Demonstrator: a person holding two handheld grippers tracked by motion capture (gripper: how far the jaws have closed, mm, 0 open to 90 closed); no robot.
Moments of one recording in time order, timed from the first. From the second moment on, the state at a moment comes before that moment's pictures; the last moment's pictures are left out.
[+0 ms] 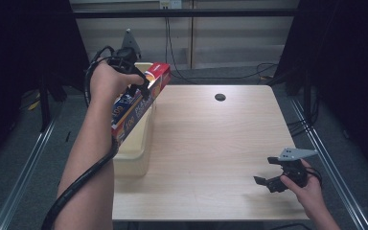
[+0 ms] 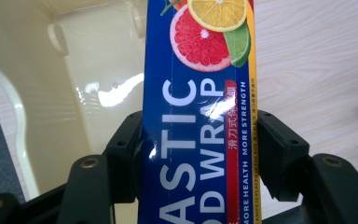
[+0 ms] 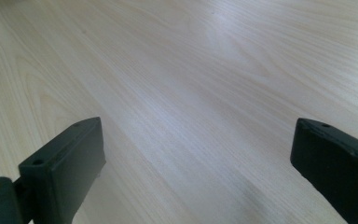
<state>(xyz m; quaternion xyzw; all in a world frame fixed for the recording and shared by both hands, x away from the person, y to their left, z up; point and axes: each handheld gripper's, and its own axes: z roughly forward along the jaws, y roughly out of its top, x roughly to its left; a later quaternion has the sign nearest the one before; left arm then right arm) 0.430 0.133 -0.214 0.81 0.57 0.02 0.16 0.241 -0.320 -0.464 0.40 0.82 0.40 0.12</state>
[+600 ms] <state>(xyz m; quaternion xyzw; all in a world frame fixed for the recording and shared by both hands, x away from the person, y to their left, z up) 0.426 0.159 -0.215 0.77 0.61 0.04 0.15 0.242 -0.318 -0.465 0.40 0.82 0.40 0.13</state>
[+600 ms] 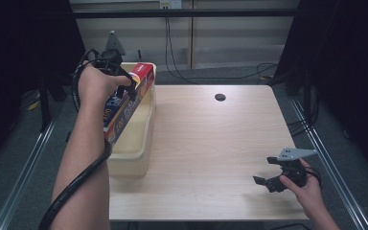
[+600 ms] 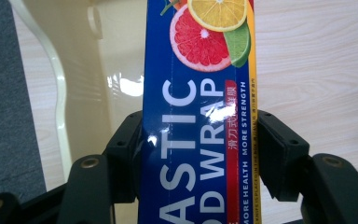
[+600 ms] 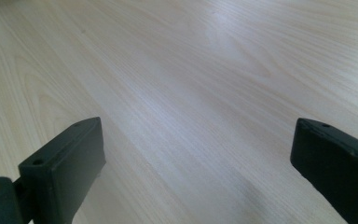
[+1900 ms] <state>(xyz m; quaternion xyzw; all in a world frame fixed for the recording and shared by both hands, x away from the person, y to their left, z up) 0.416 0.189 -0.245 0.74 0.66 0.05 0.15 0.241 -0.316 -0.465 0.39 0.82 0.40 0.13</state>
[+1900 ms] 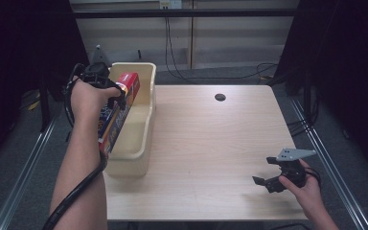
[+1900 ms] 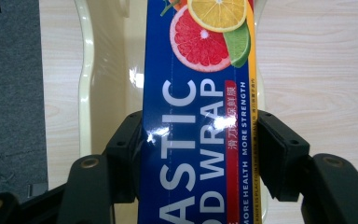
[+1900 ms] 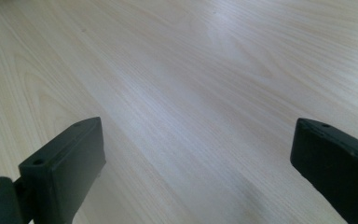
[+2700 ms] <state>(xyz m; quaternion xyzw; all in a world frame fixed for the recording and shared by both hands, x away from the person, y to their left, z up) 0.419 0.191 -0.279 0.72 0.68 0.03 0.12 0.241 -0.315 -0.465 0.39 0.82 0.40 0.13</state>
